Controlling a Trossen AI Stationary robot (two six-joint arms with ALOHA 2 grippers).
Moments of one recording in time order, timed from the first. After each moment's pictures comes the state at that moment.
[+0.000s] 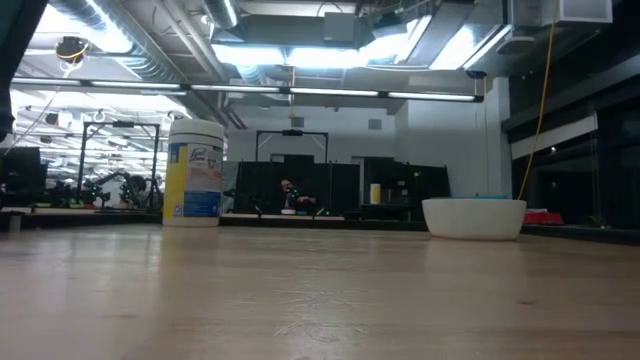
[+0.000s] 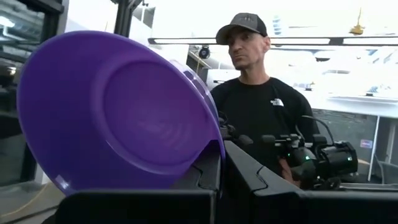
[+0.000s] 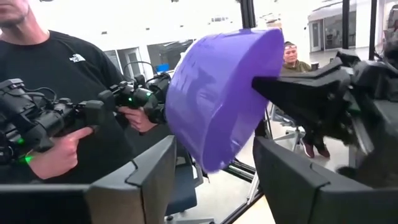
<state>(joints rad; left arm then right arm) 0.31 1.79 1.65 1.33 1.17 -1.28 -0.47 1.47 1.54 0.40 -1.36 0.64</state>
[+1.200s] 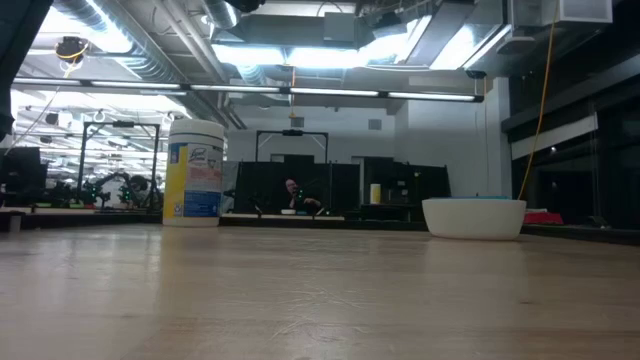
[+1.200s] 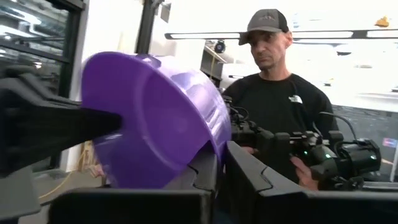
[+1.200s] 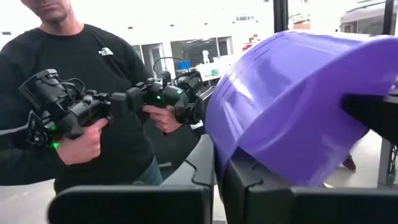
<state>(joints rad) 0.41 1.80 1.65 1.33 1.20 -1.30 -0.40 1.48 1.54 0.46 -1.38 0.64</state>
